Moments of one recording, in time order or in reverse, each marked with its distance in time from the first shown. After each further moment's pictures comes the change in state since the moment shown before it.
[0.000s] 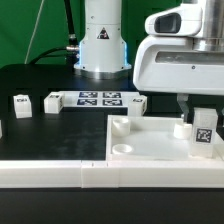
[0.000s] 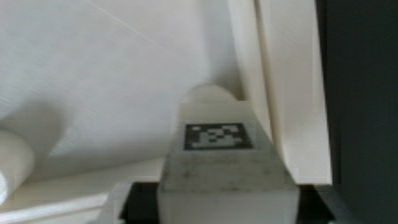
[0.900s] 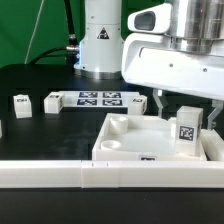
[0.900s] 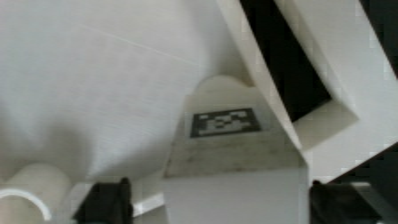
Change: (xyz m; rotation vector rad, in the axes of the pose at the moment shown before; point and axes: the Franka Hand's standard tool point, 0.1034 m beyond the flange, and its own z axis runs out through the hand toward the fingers) arm 0.003 0.024 0.001 -0.028 0.005 0.309
